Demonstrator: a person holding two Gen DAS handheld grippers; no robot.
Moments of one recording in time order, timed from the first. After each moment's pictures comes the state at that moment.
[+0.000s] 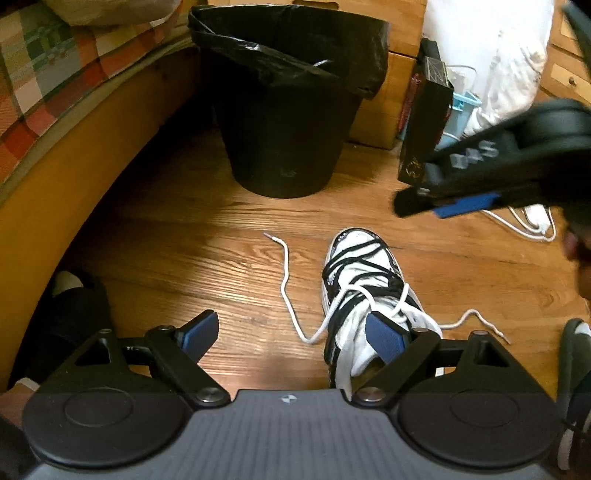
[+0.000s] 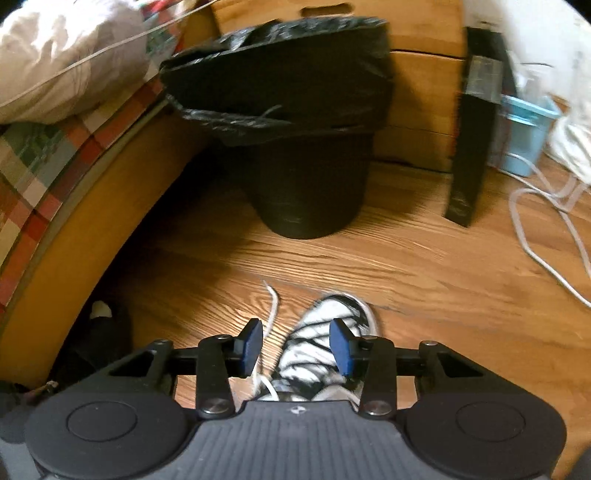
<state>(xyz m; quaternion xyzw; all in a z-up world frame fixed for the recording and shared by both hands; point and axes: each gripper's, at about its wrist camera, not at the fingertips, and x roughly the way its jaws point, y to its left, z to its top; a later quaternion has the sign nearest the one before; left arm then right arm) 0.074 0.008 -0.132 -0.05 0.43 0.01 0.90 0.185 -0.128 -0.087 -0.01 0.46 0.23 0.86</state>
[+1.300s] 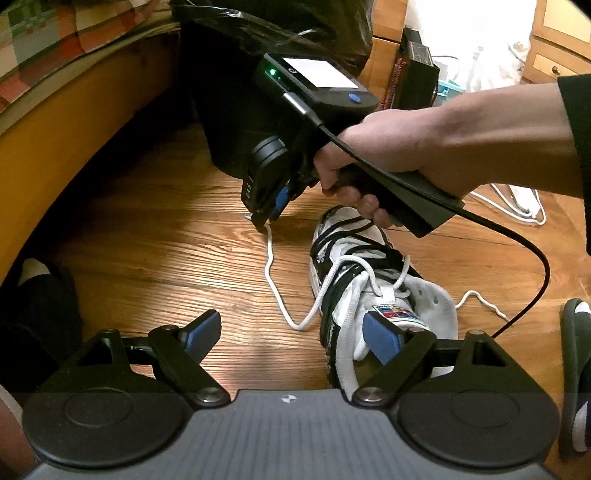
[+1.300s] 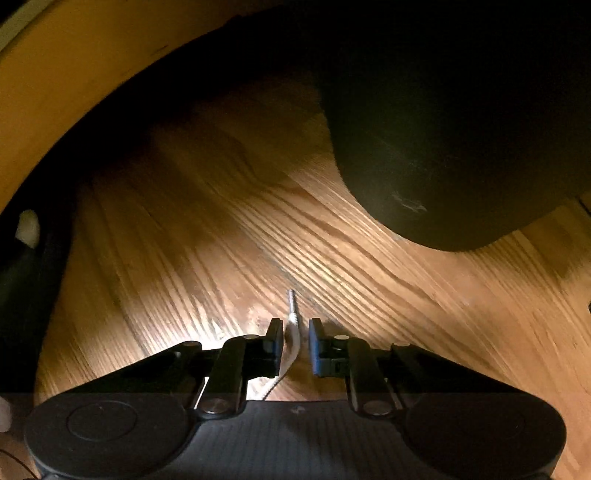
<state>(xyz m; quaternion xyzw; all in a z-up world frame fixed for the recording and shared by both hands) 0.073 0.010 -0.169 -0.04 0.42 -0.03 0.90 0.313 -0.001 -0.225 -0.19 0.54 0.34 0.75</state>
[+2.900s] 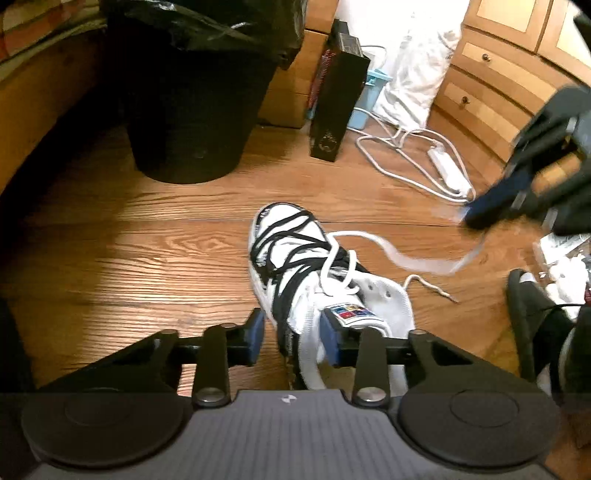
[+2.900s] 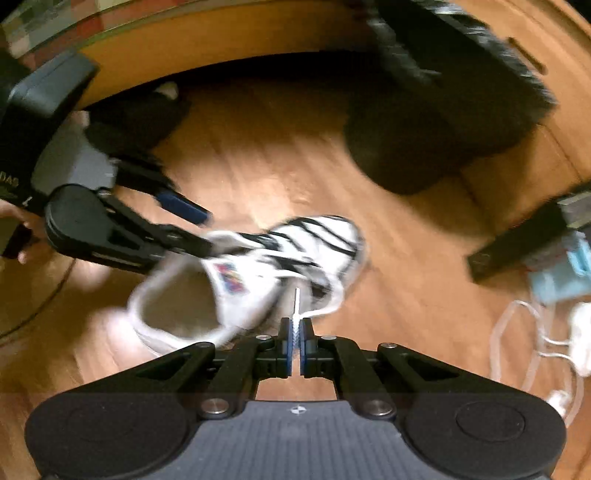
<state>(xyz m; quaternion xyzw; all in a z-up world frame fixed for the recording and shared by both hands) 0.088 0.028 -0.173 -0.07 0.43 -0.19 0.88 0.119 -0.138 -0.100 -0.36 0.45 0.38 0.73</state>
